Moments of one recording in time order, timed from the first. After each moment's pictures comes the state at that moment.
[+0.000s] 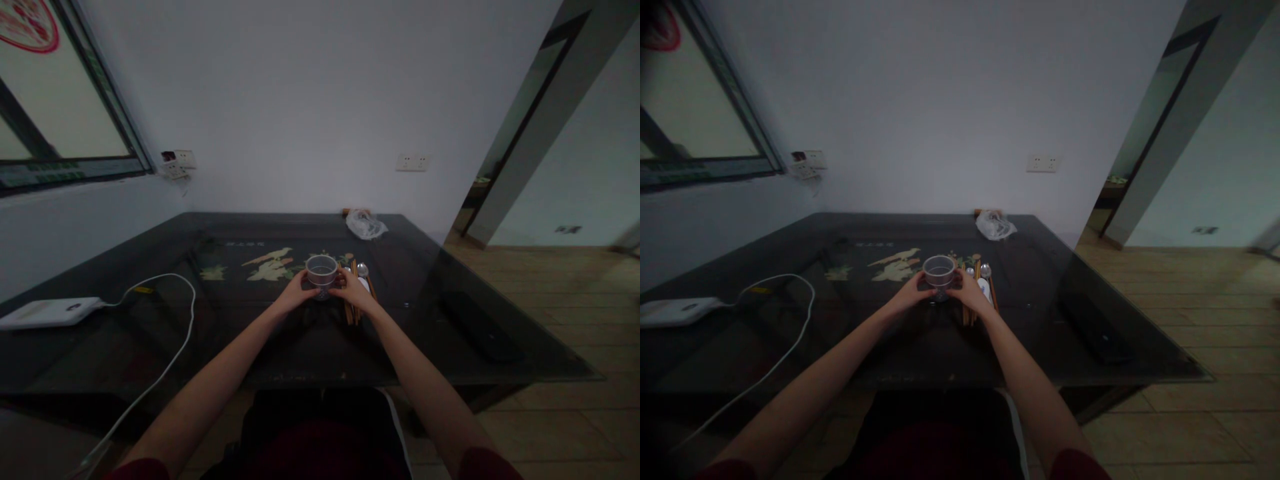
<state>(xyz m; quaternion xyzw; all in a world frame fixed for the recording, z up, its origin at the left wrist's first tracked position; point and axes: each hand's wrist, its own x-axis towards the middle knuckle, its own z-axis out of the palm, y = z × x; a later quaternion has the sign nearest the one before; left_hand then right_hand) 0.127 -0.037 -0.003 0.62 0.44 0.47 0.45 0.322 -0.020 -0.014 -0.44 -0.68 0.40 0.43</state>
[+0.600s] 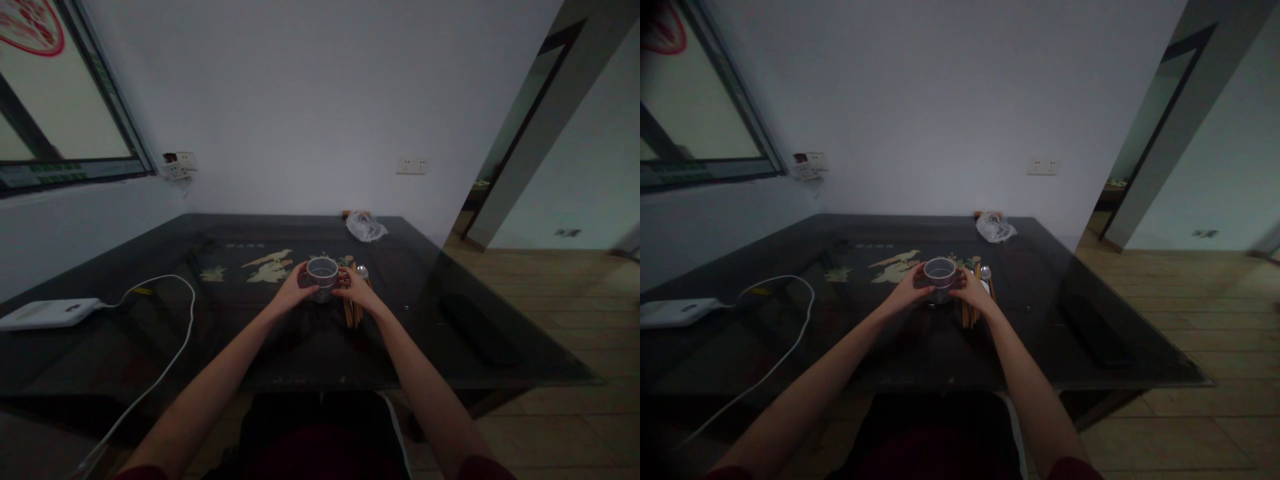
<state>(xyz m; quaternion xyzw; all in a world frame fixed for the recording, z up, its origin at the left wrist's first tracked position) 0.124 -0.035 0.003 0.63 0.38 0.51 0.44 0.333 -0.025 0.002 -0.42 -0.66 0.46 0.42</state>
